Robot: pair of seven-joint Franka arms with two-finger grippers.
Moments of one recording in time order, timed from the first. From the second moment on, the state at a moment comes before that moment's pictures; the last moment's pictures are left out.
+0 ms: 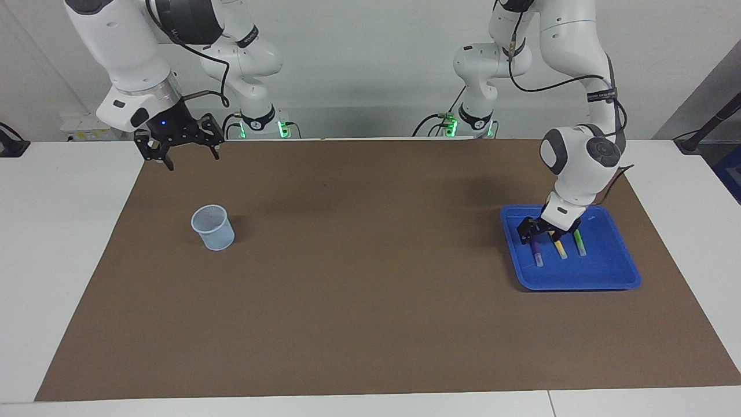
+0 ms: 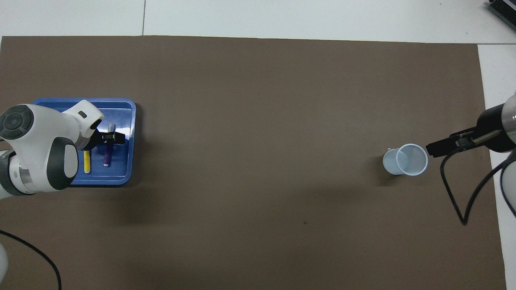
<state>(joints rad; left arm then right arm) -0.02 0.25 0.03 -2.13 -0.03 2.44 0.03 0.10 -0.06 -0.07 -1.70 0.00 1.61 -0.27</state>
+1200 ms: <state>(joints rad) -0.02 0.25 0.02 -2.12 -0.03 2.45 0.03 0.10 -0.06 -0.07 -1.70 0.00 1.61 -0.27</state>
